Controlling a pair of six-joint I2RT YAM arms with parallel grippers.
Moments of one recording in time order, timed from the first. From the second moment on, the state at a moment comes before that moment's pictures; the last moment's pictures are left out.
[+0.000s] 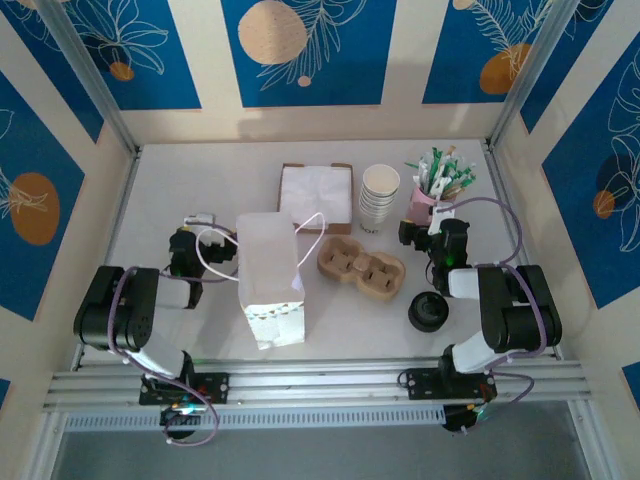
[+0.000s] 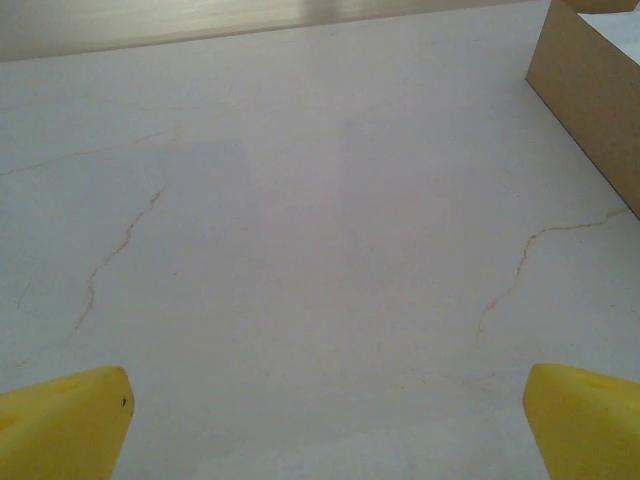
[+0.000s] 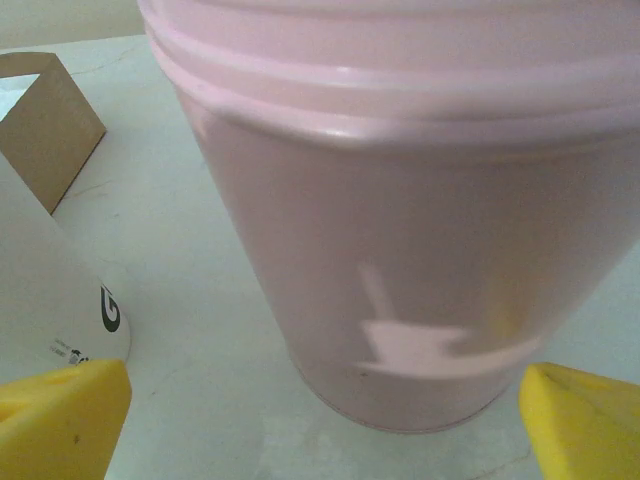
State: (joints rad) left arm -0.07 1.57 0.36 0.84 0.02 0.06; right arm 0.02 1.51 0.42 0.66 -0.03 0.10
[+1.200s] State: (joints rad) left arm -0.07 1.57 0.36 0.83 0.02 0.06; right arm 0.02 1.51 0.42 0.66 -0.03 0.10
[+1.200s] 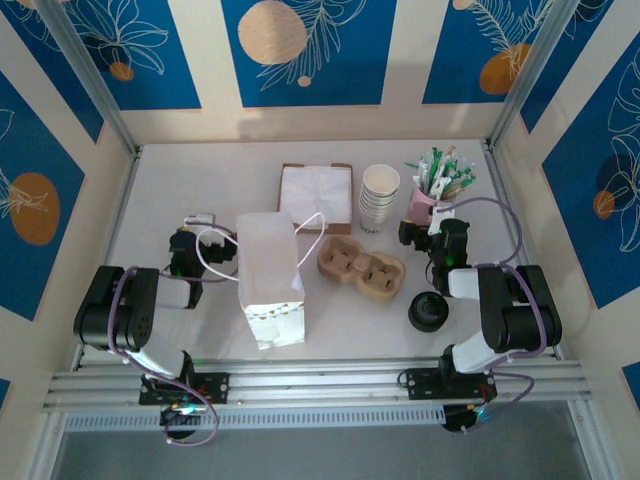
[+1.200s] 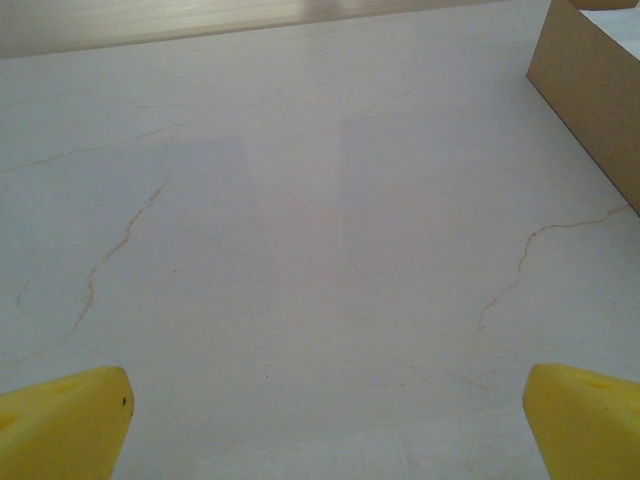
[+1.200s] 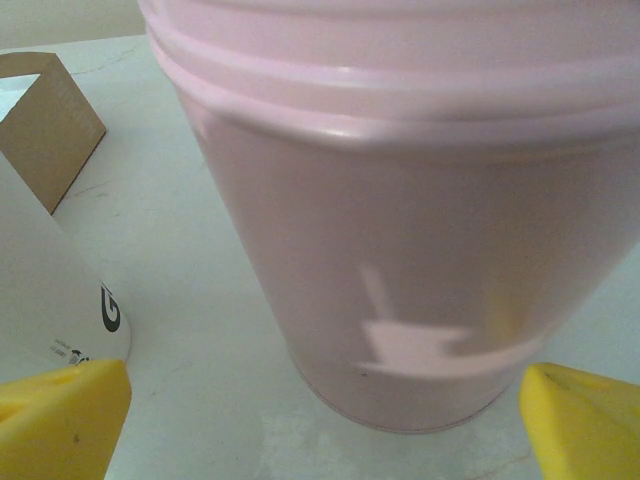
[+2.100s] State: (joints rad) left arm -0.04 0.72 0.68 -0.21 -0.13 -0.26; right arm -0.05 0.50 0.67 -0.59 0.00 0.55
